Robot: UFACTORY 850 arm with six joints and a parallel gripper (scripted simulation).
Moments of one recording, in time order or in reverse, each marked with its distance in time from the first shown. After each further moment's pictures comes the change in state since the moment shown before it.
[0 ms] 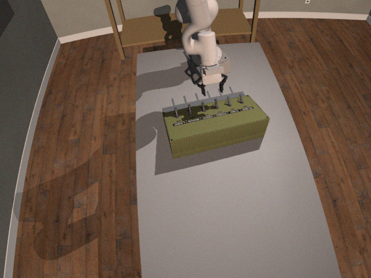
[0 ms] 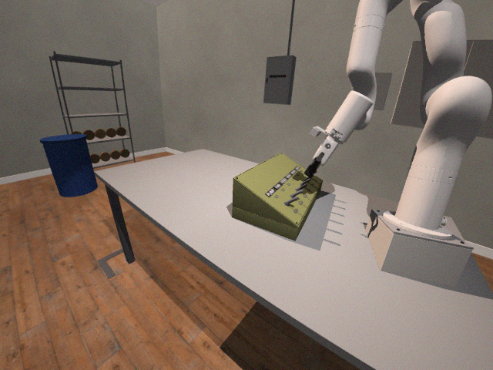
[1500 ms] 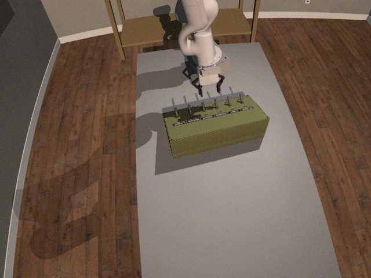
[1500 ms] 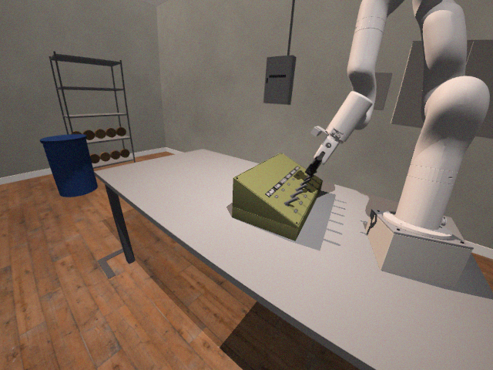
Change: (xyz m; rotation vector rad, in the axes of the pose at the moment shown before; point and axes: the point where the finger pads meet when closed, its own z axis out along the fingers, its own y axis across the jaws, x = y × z) arm 0.000 0.016 0.000 0.003 0.001 0.000
